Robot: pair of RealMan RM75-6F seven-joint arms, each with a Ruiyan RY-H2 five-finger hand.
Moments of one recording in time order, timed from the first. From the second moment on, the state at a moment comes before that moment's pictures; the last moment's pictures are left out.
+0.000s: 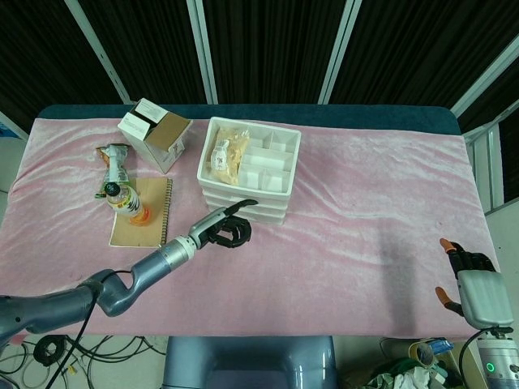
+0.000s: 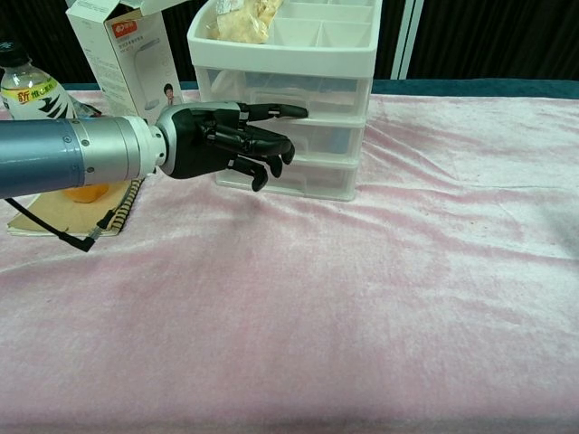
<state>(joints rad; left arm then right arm) -0.97 -1.61 -0.11 -1.22 1.51 0.72 -1.42 0.08 -1.13 0.05 -1.64 -1.47 1.46 -0.20</state>
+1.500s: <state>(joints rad) -0.99 -1.55 0.02 -1.31 1.64 0.85 -1.47 0.08 -1.13 0.06 -1.64 -1.46 1.45 -0.22</state>
